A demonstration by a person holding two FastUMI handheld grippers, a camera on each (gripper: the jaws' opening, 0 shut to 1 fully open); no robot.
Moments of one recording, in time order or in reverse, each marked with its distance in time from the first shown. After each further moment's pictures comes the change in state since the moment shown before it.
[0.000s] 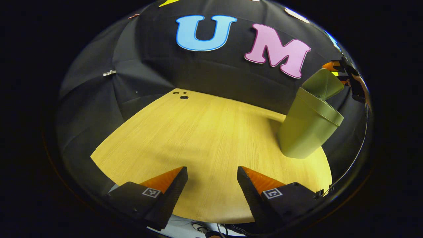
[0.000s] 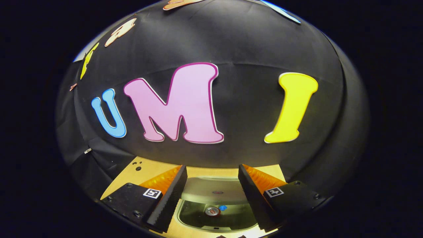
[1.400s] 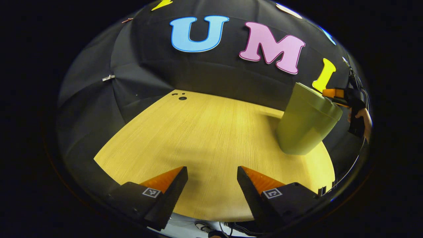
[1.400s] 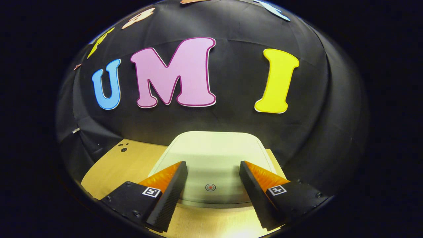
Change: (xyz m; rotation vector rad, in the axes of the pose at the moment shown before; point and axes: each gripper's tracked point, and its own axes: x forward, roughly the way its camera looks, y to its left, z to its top) left arm -0.004 -0.020 0.009 0.023 -0.017 0.041; right arm -0.011 -0.011 -0.129 -0.078 -0.028 -0.061
